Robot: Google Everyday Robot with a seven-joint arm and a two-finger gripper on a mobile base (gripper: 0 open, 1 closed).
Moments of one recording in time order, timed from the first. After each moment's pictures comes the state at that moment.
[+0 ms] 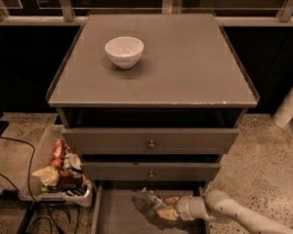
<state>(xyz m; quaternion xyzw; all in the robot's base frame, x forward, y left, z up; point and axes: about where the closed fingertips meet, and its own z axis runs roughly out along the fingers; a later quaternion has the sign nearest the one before) 0.468 -0.097 0.255 -0.36 0.82 0.35 0.28</state>
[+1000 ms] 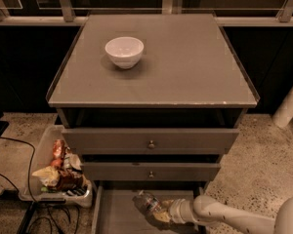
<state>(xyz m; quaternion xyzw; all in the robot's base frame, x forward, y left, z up) 0.473 -0.084 0.211 -0.35 0.85 0.29 0.27</state>
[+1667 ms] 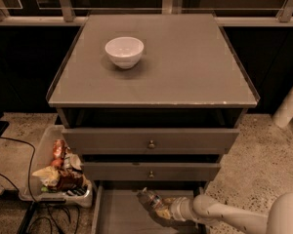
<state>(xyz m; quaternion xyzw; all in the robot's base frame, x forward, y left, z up) 0.493 -0.097 0.190 -0.34 0.86 0.25 0.28</state>
